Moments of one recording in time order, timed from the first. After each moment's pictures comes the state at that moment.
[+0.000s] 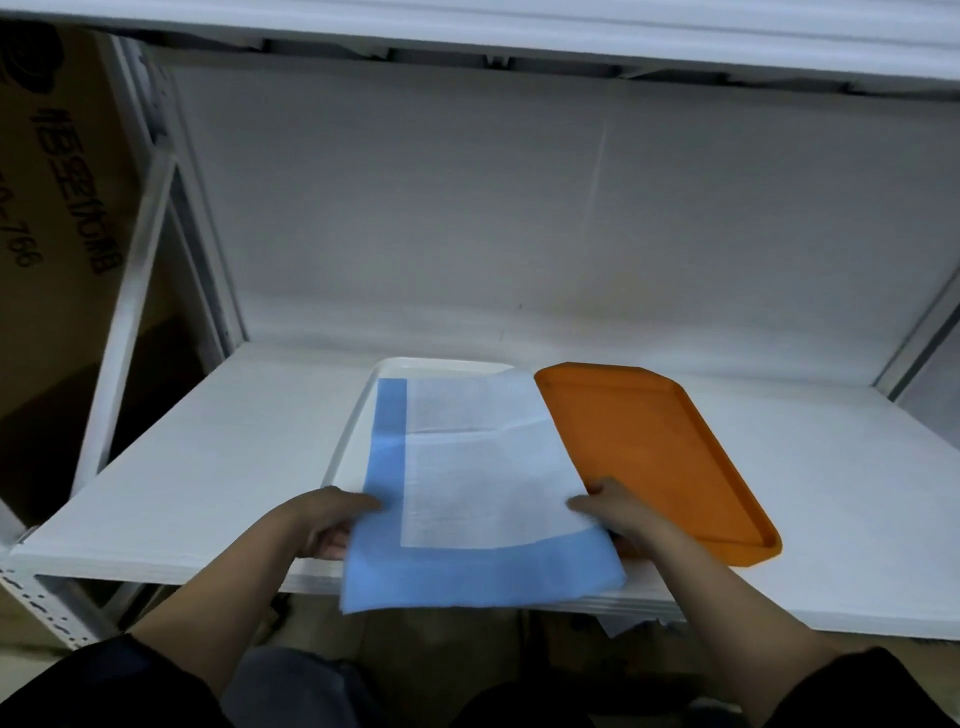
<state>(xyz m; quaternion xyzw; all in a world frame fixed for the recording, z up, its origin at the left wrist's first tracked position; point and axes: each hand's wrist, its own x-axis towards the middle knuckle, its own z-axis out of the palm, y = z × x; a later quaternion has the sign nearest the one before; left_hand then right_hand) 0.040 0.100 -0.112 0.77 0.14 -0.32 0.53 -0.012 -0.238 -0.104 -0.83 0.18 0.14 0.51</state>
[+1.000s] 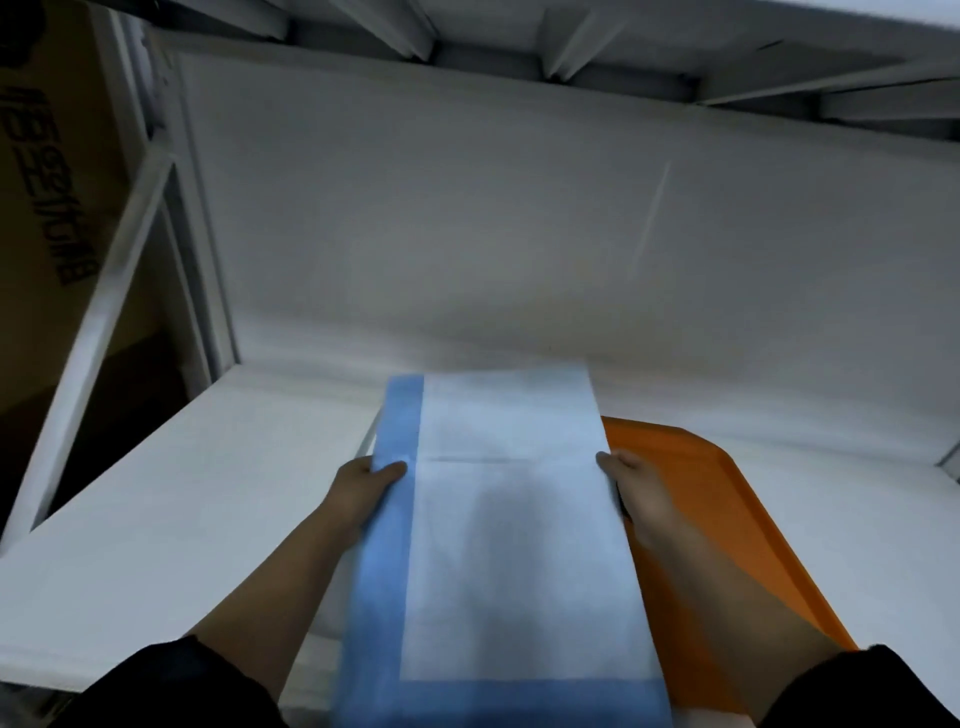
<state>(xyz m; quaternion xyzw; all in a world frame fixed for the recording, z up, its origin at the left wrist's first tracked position) 0.162 0.068 -0.117 0.71 0.12 -0.09 0.69 0.128 -0.247 -0.097 -0.77 0.17 -0.05 0.62</state>
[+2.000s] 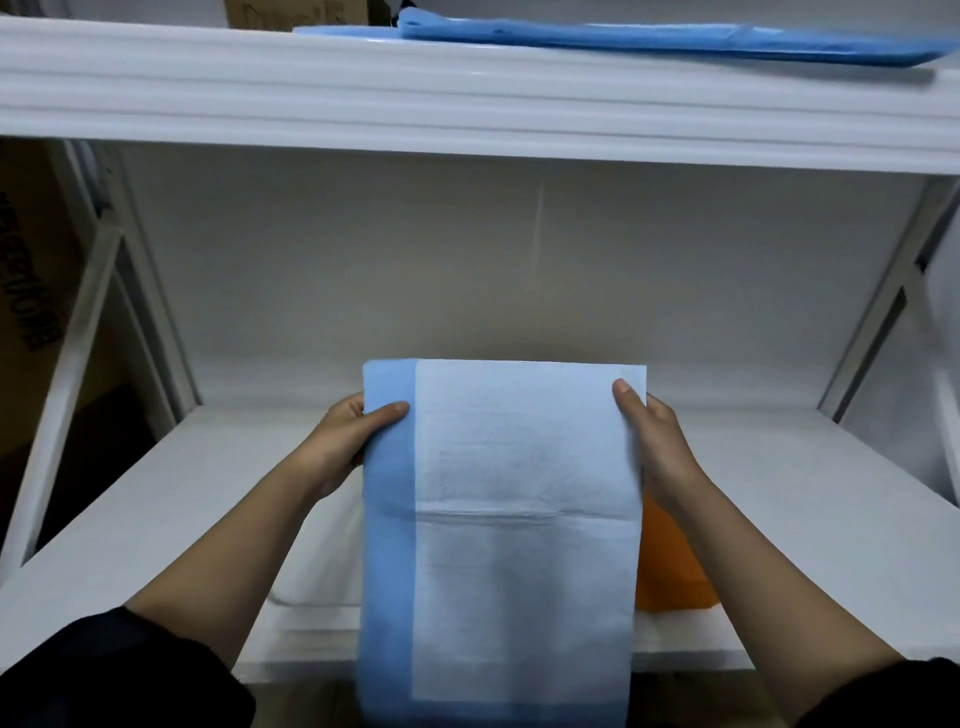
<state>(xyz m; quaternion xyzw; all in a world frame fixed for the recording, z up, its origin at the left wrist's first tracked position) 0.083 0.016 0.002 0.69 -0.13 -0.13 0.70 -0.014 -0.290 0.013 -0.67 0.07 -0.18 0.72</state>
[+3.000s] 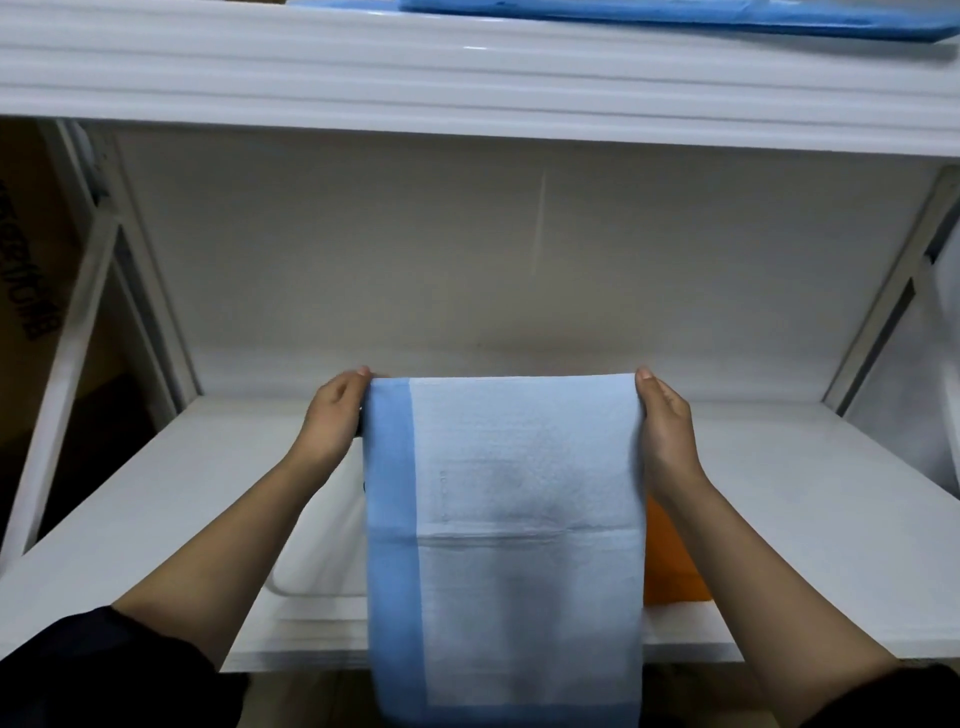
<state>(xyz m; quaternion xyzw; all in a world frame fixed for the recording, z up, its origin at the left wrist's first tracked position) 0.086 0.014 0.001 0.76 -0.09 0.06 0.64 -0.014 -0.278 0.014 -0.60 0.07 -0.28 0.75</state>
